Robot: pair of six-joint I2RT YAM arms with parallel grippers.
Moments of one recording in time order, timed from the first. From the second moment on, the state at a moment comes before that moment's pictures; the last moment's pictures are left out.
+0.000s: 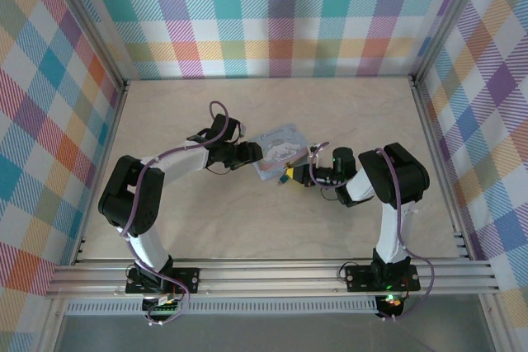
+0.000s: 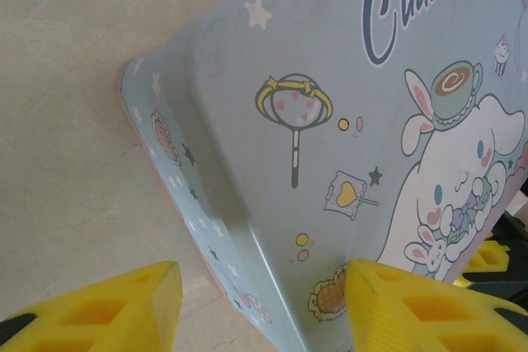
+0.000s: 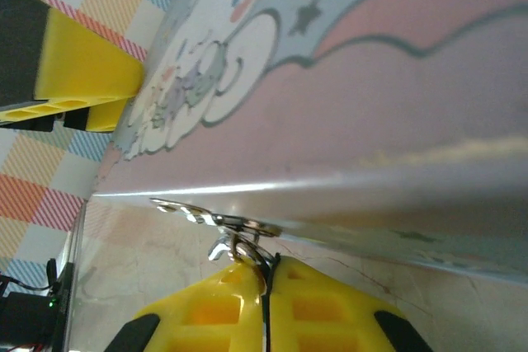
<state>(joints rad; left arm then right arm) -0.47 1.75 1.09 -0.29 0.35 -0.68 0.35 1.98 0.54 1.03 -0.83 0.58</state>
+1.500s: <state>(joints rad) -0.46 1.64 1.09 -0.40 0.28 -0.68 0.29 1.47 0.45 0.56 -0.58 0.50</state>
